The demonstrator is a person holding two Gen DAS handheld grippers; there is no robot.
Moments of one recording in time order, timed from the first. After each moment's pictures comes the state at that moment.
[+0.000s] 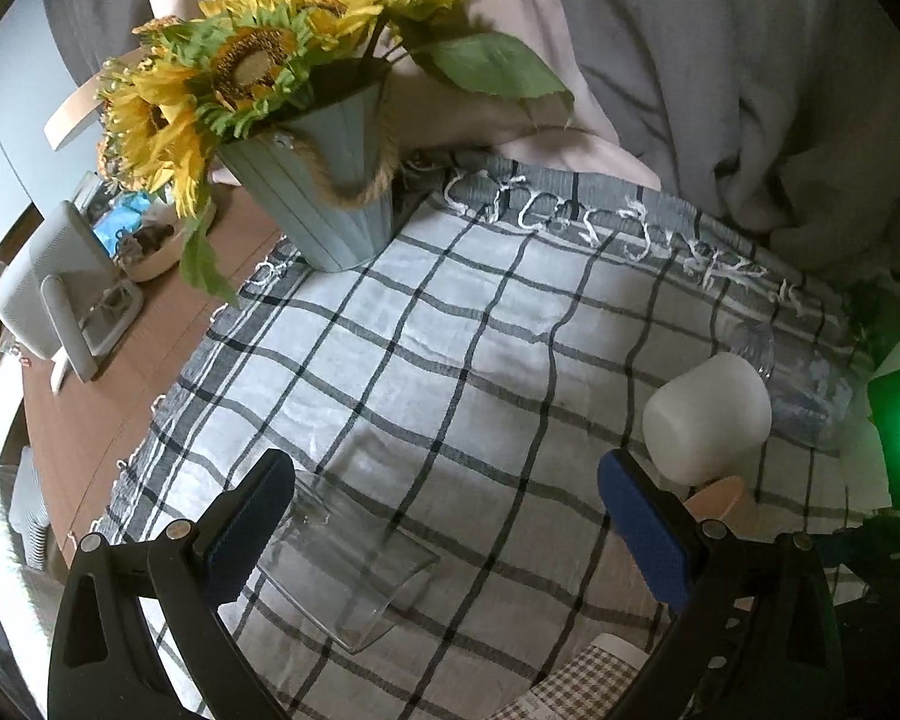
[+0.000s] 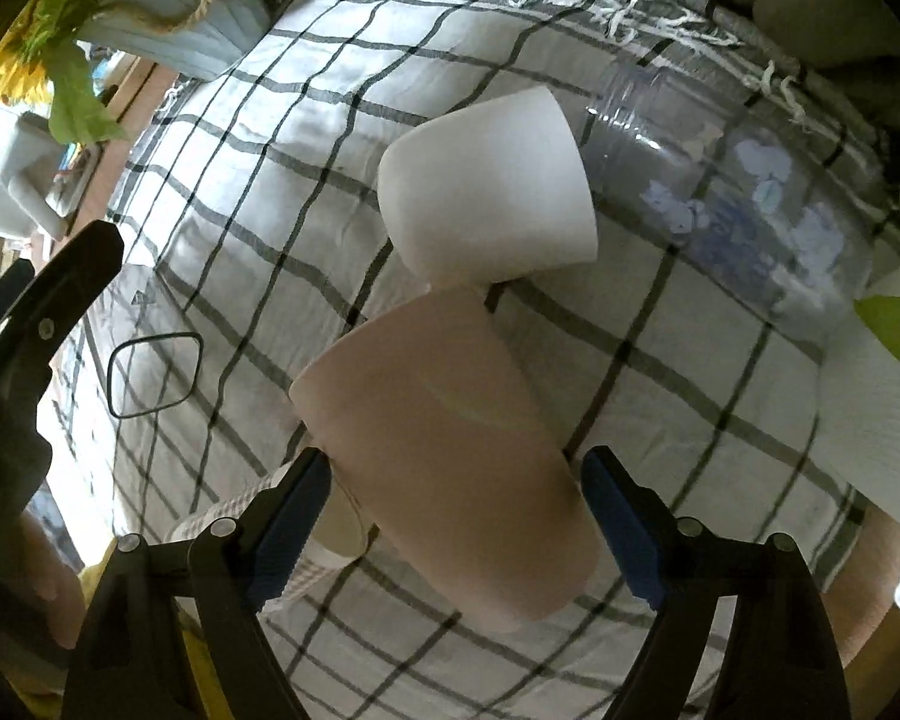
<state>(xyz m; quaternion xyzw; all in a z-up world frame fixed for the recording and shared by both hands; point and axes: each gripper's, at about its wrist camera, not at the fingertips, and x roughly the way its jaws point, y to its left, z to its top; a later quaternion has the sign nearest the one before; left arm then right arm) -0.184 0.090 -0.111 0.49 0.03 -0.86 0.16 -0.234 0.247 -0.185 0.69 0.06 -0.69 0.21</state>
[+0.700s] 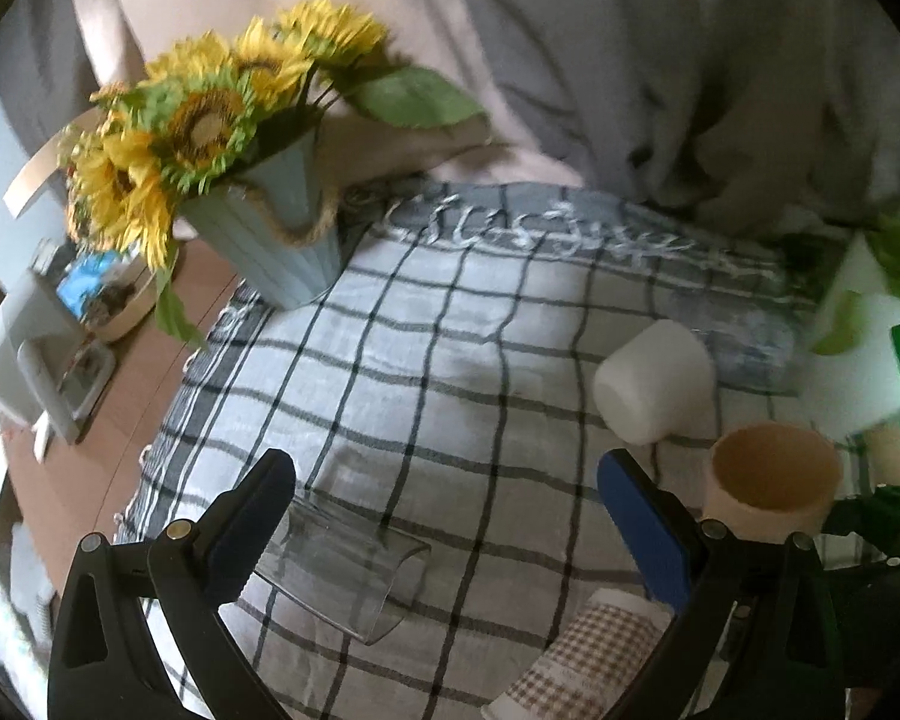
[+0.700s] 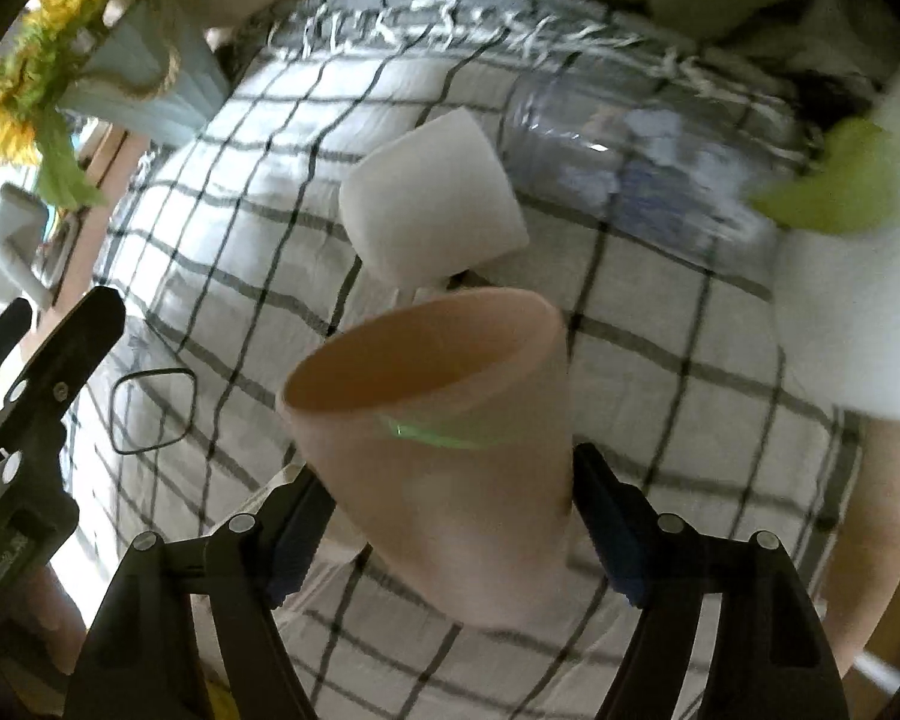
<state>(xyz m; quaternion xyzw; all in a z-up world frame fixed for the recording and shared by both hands) -0.159 0.099 -0.090 0.46 -0.02 -0.89 0.06 -0.206 0.263 -0.165 0.65 0.01 -0.75 0.14</state>
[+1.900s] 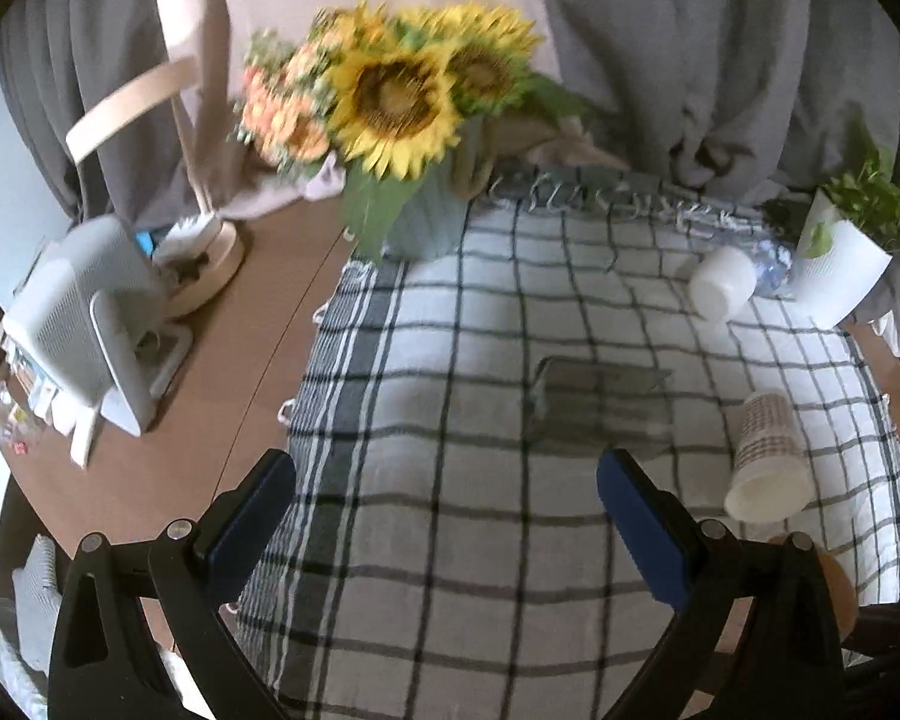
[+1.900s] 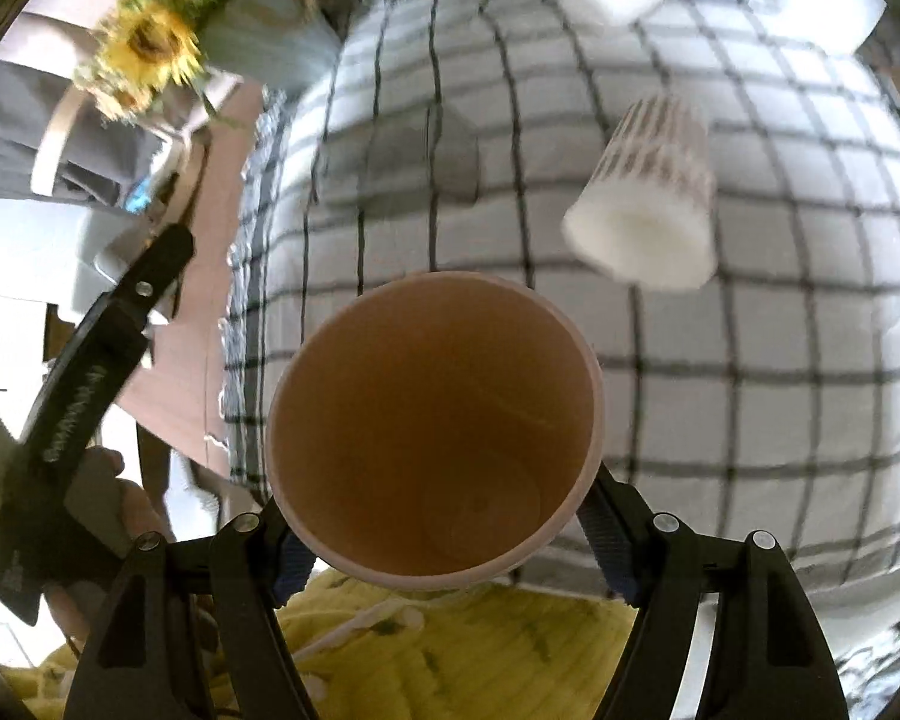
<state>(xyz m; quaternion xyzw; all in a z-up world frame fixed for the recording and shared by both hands) -0.051 -0.088 -0.084 0.45 -0.03 -0.89 0.00 -0.012 0.132 -0.152 0.67 -0.20 -0.71 0.10</state>
